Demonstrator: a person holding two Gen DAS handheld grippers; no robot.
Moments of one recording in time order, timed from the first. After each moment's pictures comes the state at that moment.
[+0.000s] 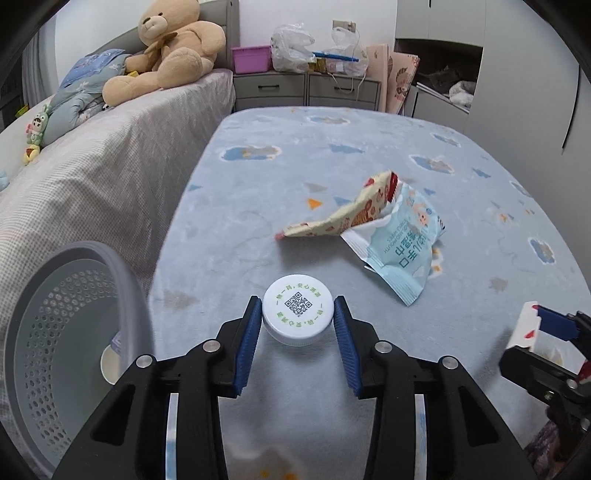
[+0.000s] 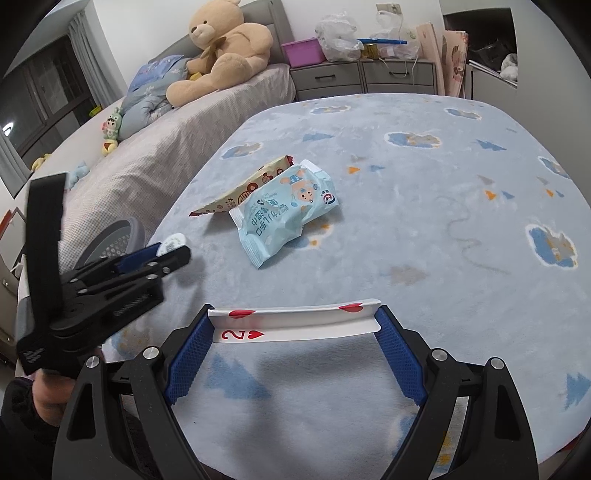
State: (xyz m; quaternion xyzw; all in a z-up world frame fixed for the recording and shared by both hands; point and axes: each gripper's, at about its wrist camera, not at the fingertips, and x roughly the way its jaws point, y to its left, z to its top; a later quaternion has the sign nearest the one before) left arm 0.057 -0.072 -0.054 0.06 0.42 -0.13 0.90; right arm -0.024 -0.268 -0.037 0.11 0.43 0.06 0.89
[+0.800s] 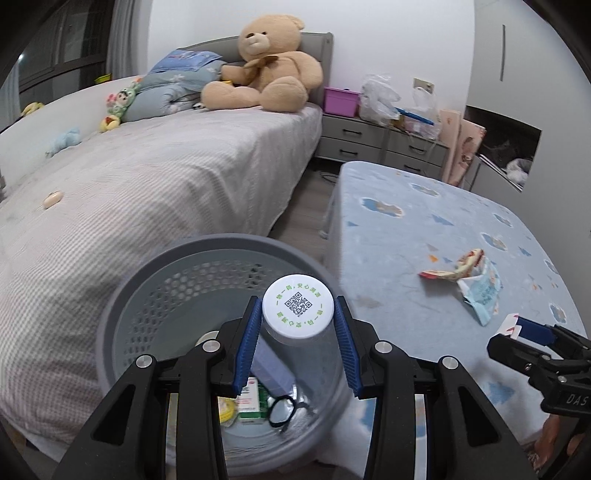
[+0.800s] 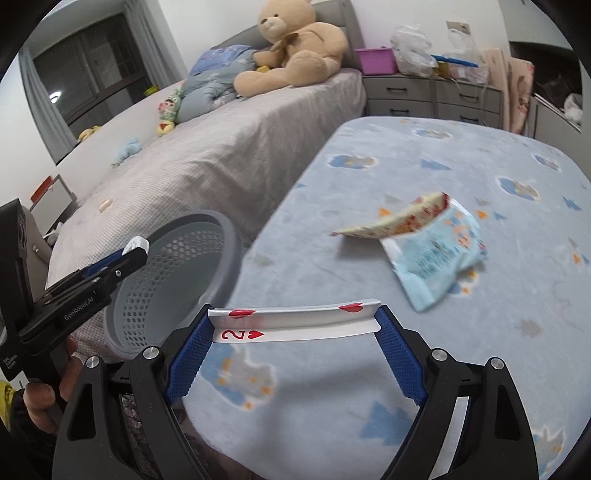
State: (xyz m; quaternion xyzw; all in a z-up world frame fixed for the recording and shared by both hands) left arm 0.014 0.091 -0.002 -0.03 0.36 -0.02 0.93; right arm 0.003 -0.148 -0.005 0.08 0.41 0.17 0.89
